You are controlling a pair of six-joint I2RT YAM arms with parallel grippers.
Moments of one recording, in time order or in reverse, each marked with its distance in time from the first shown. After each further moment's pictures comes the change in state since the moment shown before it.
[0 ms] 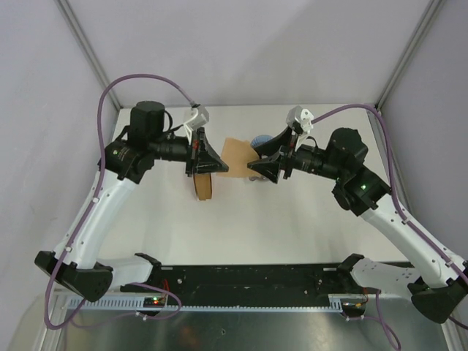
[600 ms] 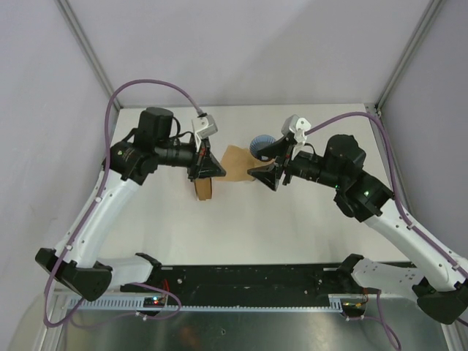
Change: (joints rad) left arm -0.039 0.006 -0.022 -0.148 -0.221 0.126; right arm 0.073 -0.037 0.000 -0.114 0.151 -0.130
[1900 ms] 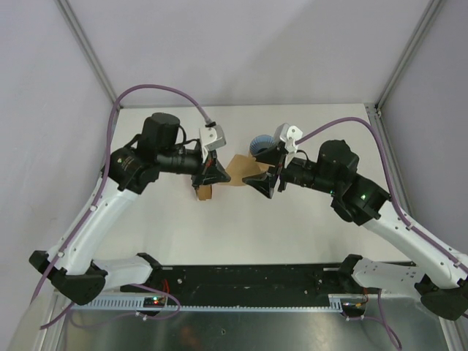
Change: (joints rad) left arm -0.133 -0.040 0.021 -0.008 -0.123 0.059; right arm 0.092 0.002 0.000 -0.026 0.070 -0.048
